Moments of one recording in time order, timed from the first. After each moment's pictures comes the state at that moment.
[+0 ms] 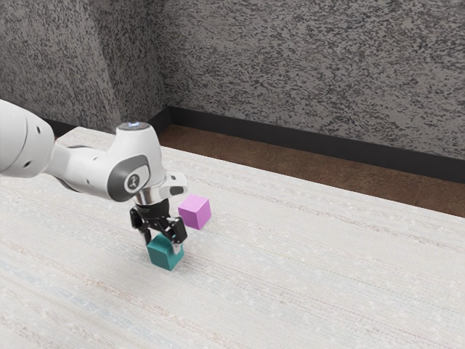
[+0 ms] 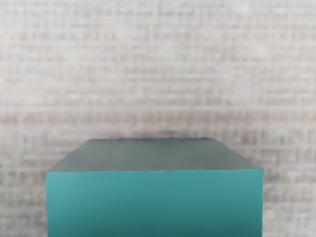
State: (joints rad) arm 0.16 0.24 -0.16 -2.17 0.00 2.34 0.01
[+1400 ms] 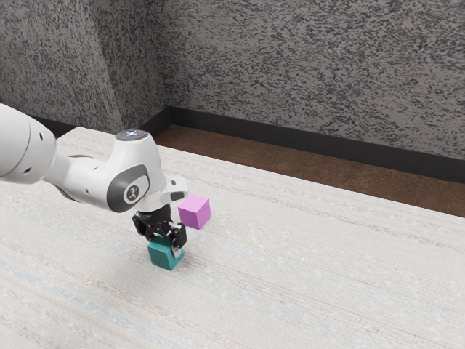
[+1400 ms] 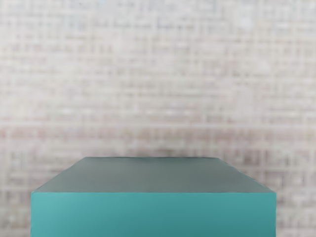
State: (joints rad) arm 0.15 0.24 -0.15 -2.22 0.00 2.45 -0.01
